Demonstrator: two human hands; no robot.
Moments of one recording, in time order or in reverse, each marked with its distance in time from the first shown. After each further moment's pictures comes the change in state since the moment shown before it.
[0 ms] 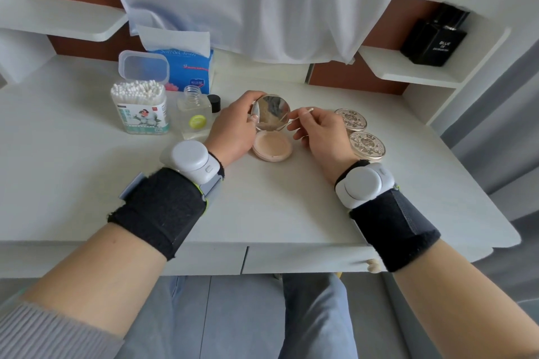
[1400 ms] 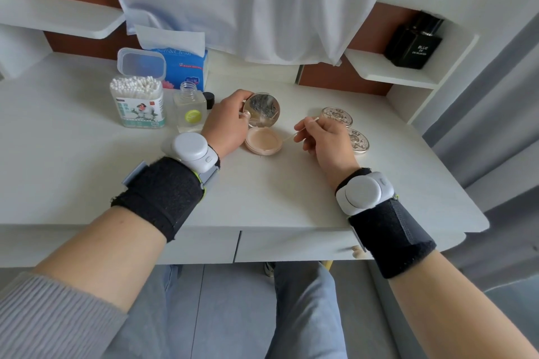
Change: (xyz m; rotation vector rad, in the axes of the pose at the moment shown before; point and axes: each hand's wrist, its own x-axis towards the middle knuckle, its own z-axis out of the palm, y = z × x) left_hand -0.012 0.021 -0.009 0.027 0.047 -0.007; right_hand -0.028 0.001 -0.020 0.020 0.052 0.056
